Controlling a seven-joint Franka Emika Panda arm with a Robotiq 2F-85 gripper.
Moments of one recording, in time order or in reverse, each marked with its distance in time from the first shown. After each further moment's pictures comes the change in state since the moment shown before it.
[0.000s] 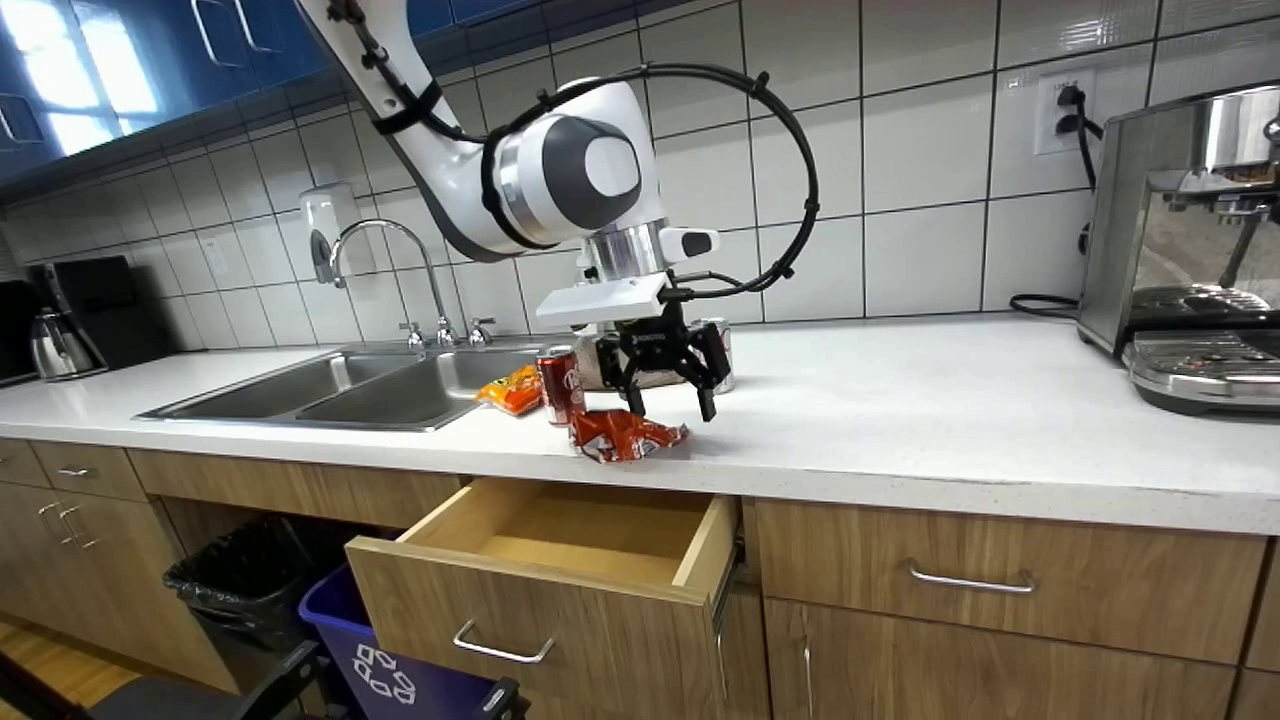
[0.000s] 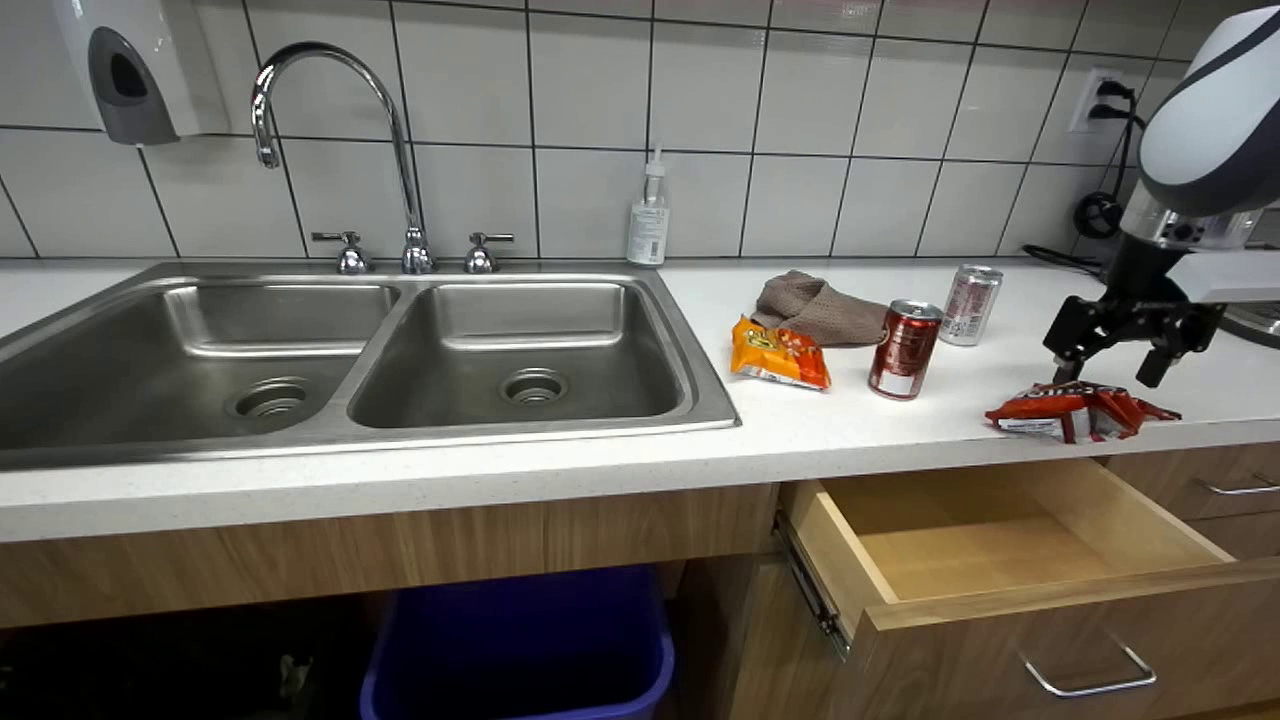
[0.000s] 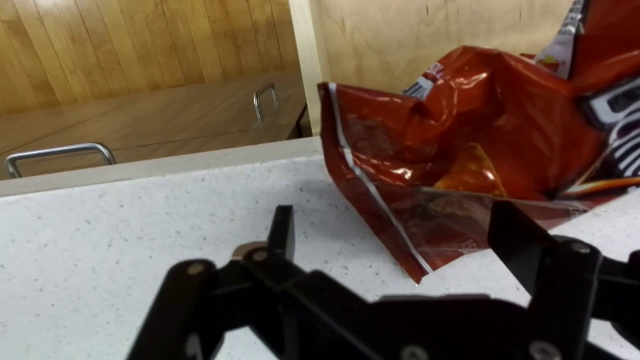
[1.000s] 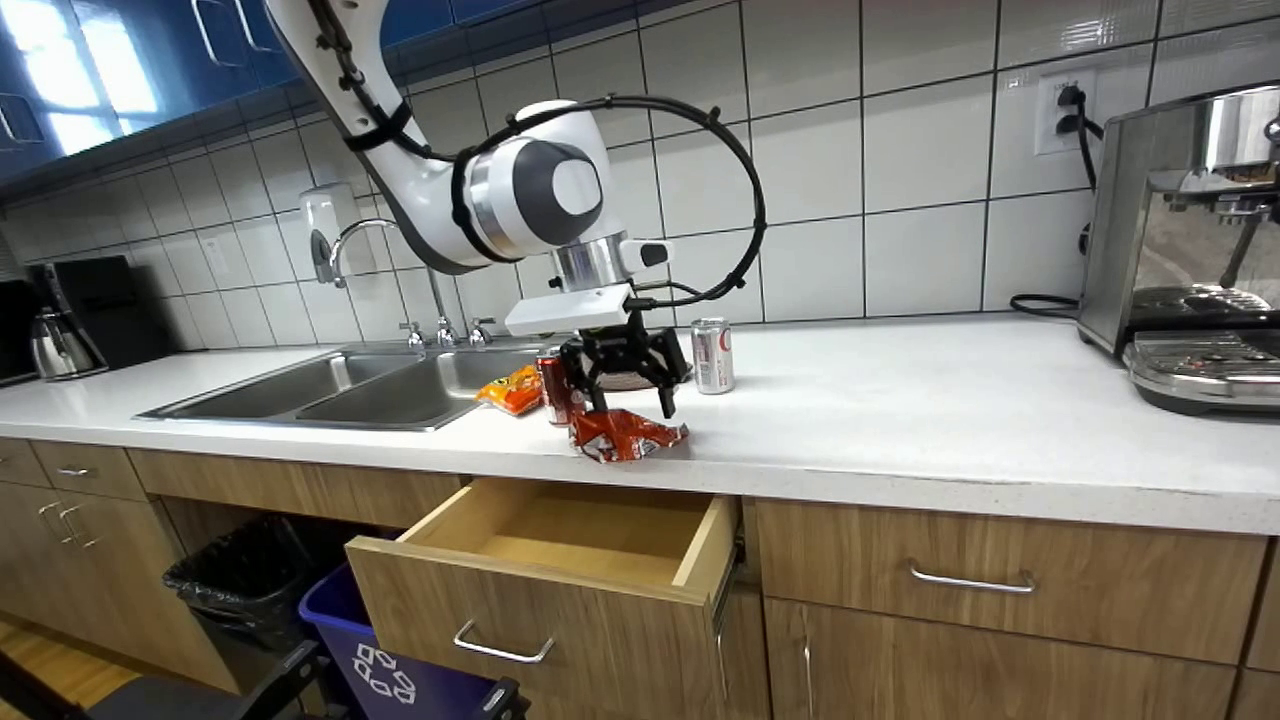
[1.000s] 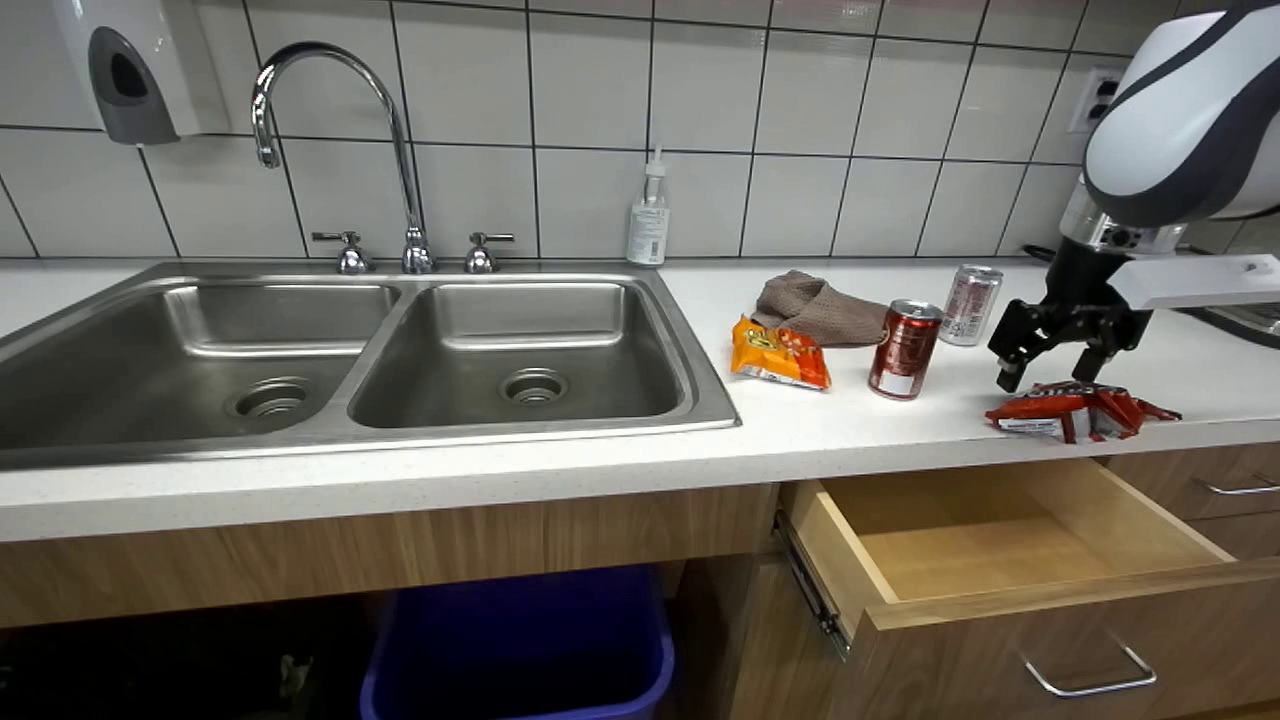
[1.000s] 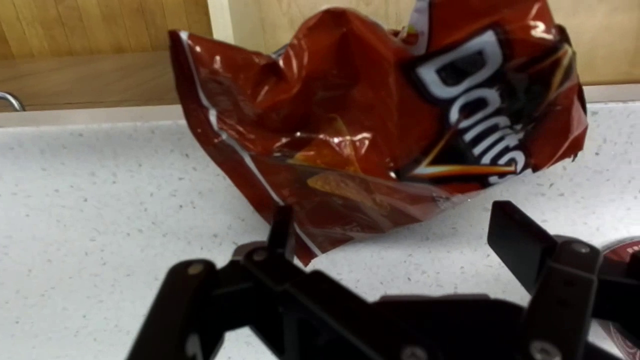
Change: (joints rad) arm 0.042 0.023 0.058 0.005 0.000 0.040 -0.006
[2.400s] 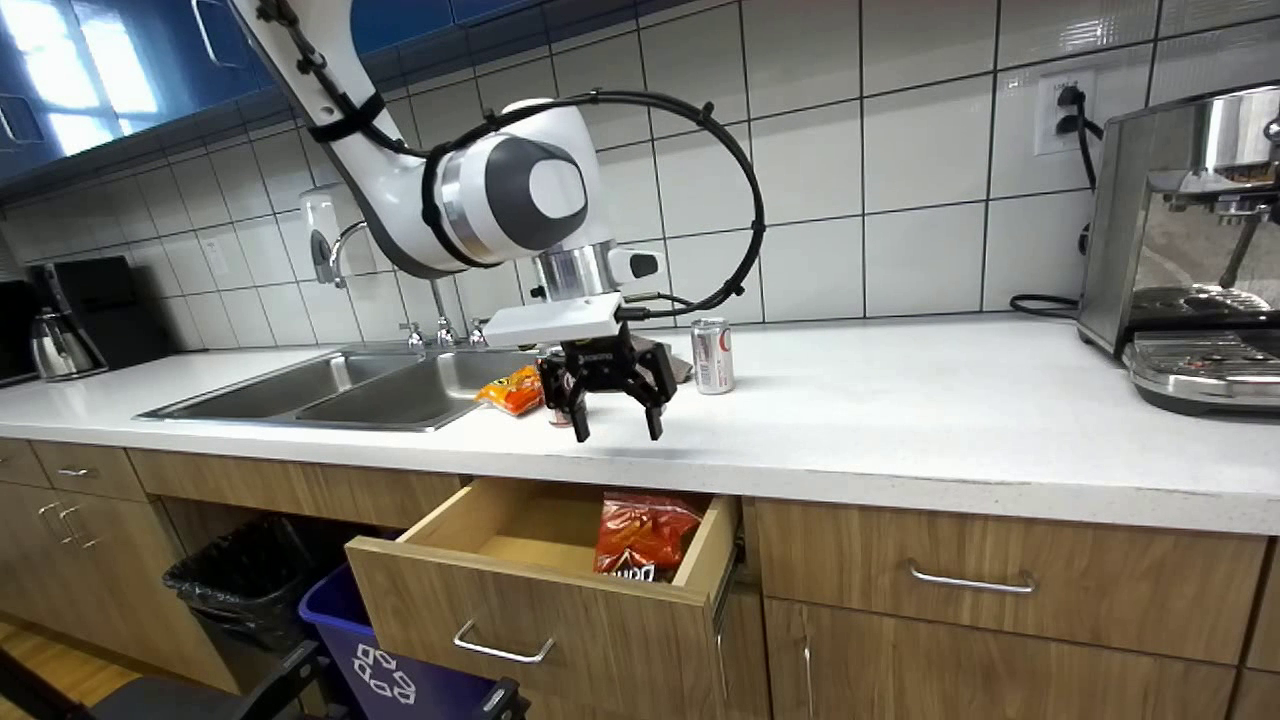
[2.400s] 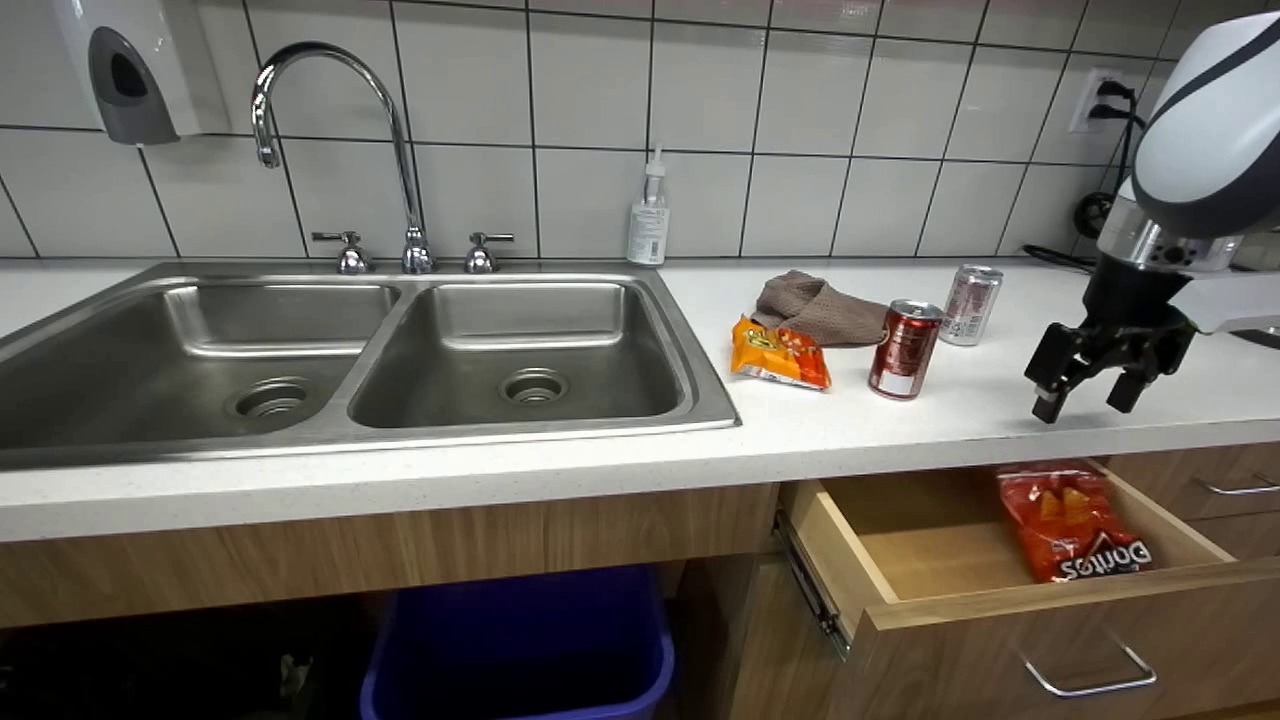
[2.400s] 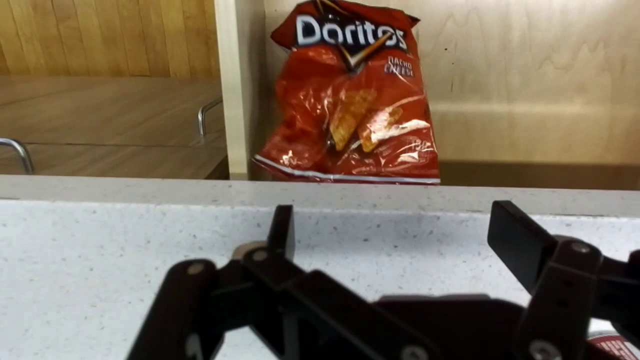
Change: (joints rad) arm -0.015 -0.081 0.001 -0.124 0.003 -0.008 -0.085
